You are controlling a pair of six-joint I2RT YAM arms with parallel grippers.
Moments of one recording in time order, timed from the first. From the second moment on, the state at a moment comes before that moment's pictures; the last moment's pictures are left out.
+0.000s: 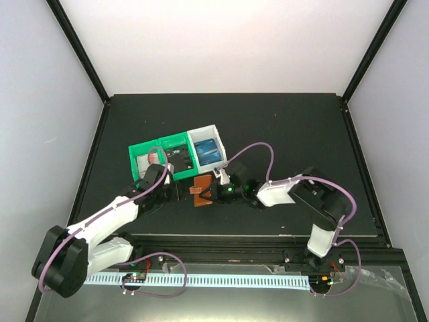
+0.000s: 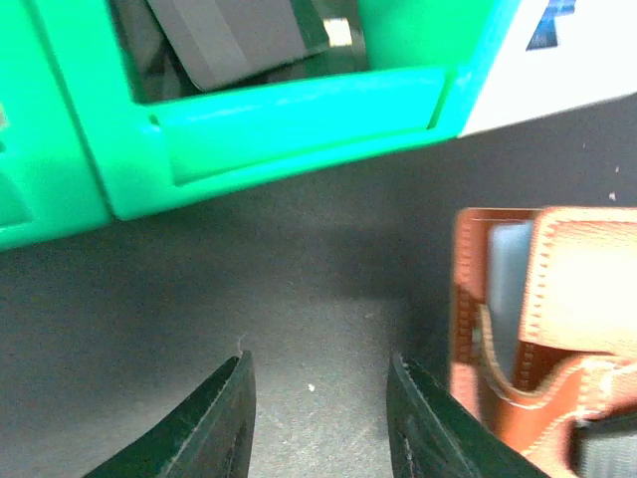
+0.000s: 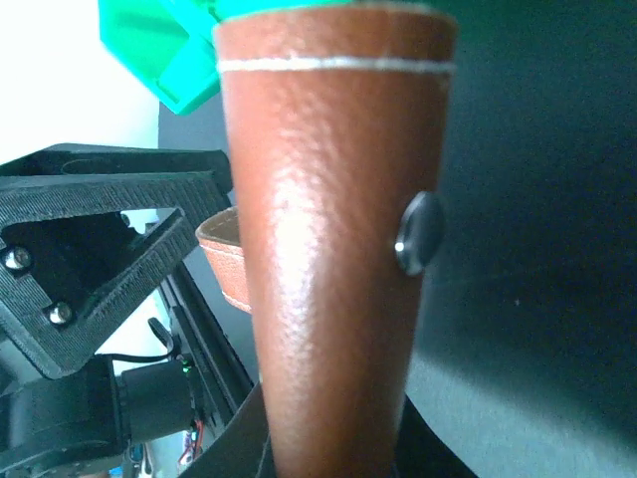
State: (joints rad) left arm -0.45 1.09 0.45 -0.27 0.12 -0.61; right arm 0.86 1.82 0.73 0.49 -0.54 1.02
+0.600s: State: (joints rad) left arm -0.45 0.82 0.50 -0.42 0.06 -0.62; right arm 0.86 1.53 0.98 -0.69 0.23 0.69
